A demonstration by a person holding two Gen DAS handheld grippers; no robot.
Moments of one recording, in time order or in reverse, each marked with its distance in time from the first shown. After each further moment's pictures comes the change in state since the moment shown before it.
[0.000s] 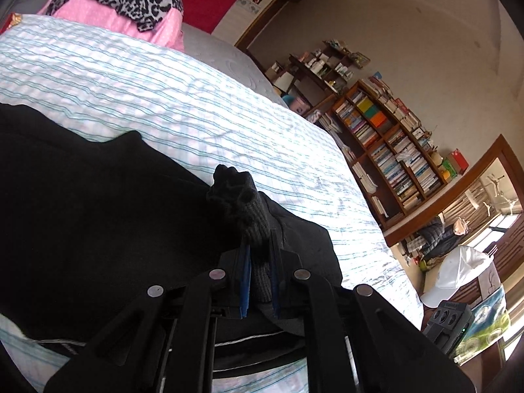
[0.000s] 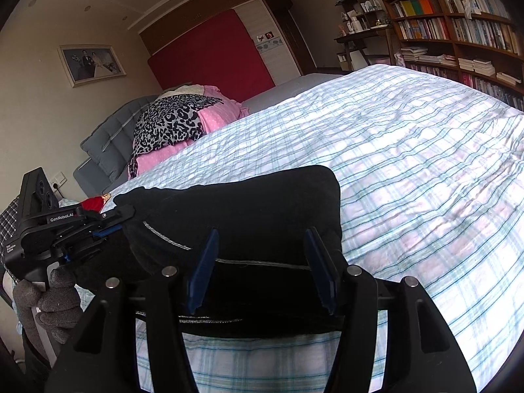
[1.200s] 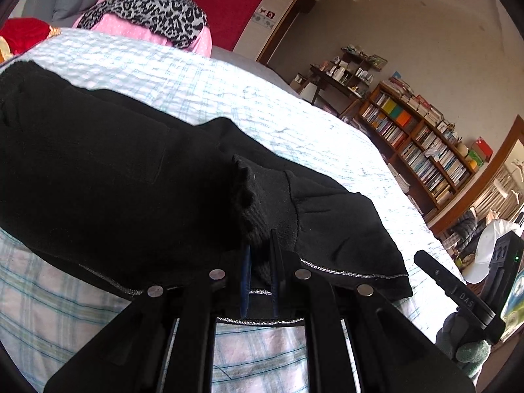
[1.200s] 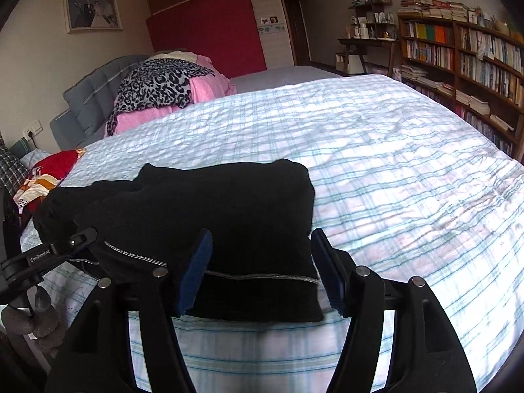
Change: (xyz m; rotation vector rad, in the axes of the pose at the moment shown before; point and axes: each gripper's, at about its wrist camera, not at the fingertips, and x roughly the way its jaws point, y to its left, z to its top) left arm -0.034 0.045 -0.058 0.098 -0.091 0.141; right arm 0.004 0.046 -0.010 -0.180 0.068 -0.130
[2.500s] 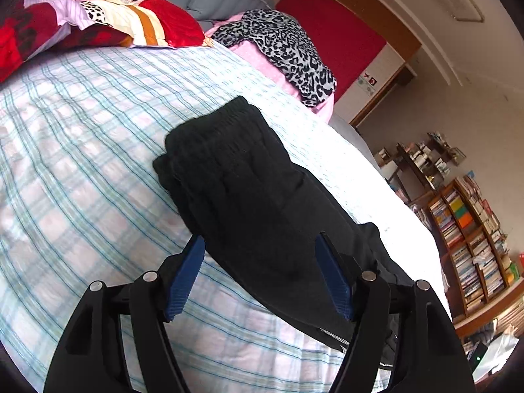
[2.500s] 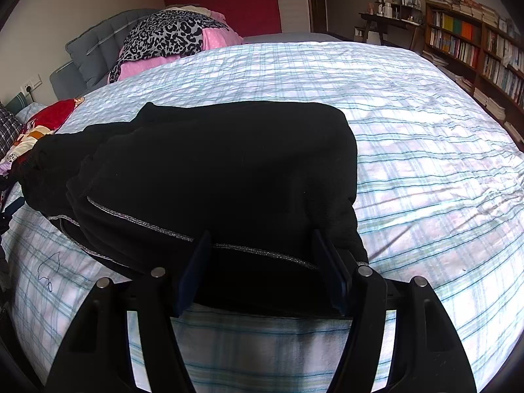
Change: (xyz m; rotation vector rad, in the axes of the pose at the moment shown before) left arm -0.099 0.161 0.022 -0.387 -0.192 0.296; right arm 0.057 0.021 -0.023 -0.093 0.199 -0.035
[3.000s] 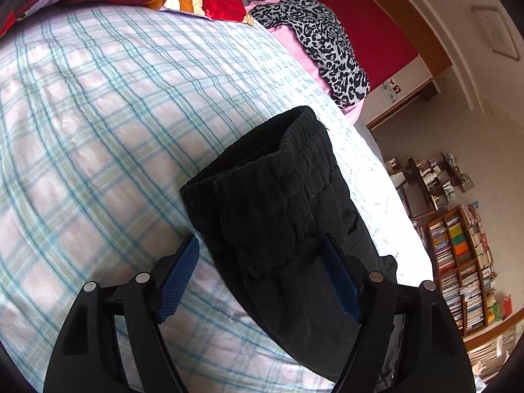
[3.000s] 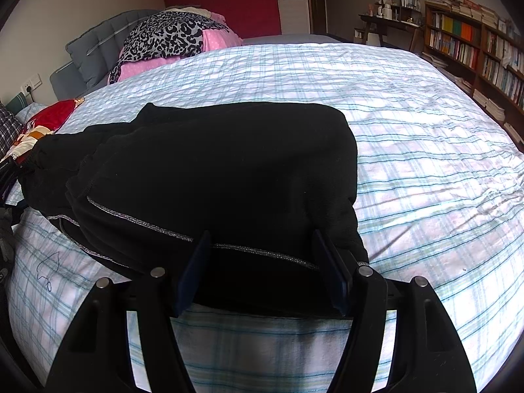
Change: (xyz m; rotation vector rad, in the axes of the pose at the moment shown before) left arm 0.045 0.047 0.042 -0.166 0.091 0.003; right arm 0.000 0.000 0.000 -0.001 -0.005 0.000
